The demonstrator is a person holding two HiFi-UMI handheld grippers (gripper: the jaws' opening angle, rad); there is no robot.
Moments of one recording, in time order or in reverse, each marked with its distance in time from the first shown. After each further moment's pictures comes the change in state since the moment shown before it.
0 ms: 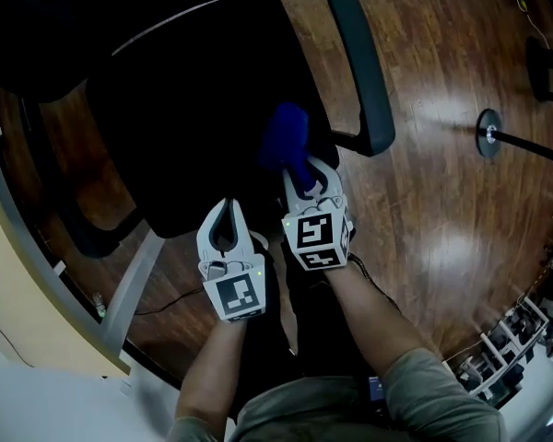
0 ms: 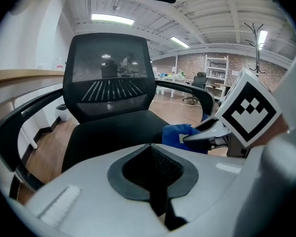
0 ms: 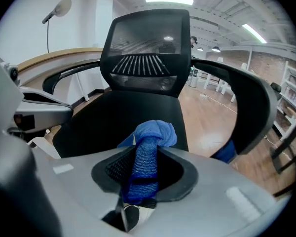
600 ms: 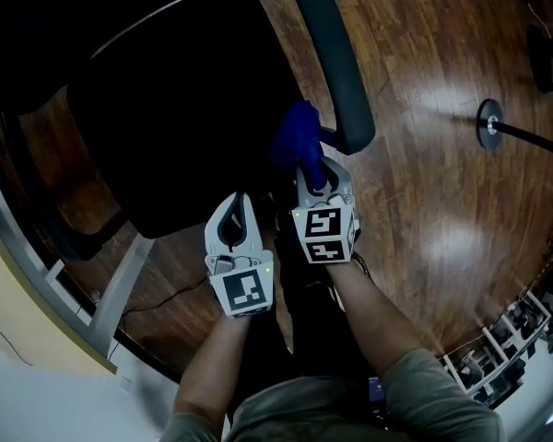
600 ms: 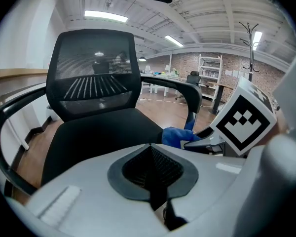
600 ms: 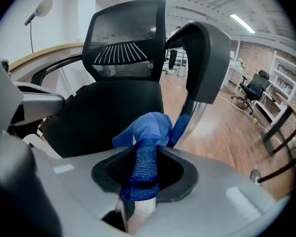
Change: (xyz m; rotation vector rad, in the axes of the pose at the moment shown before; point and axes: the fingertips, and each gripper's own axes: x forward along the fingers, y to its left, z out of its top) left arm 0.024 -0.065 -0.007 0.025 0.004 -0.069; right arm -0.005 -0.056 -0.068 0.107 0.087 -0.074
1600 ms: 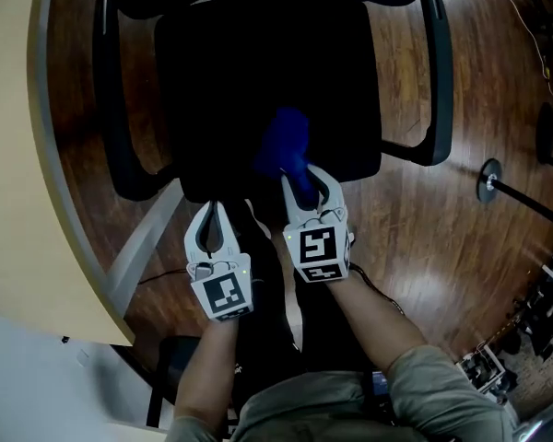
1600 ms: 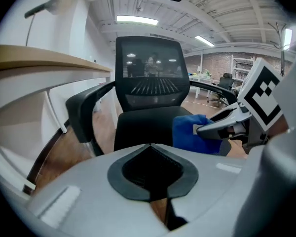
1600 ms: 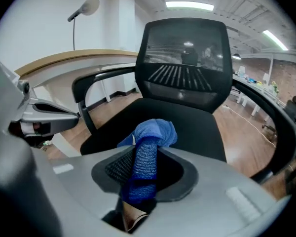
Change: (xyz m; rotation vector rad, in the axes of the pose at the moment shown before) left arm -0.128 0.171 -0.055 -0.185 0.014 0.319; right arm -0.031 0.198 0.087 -0.265 -0.137 0.241
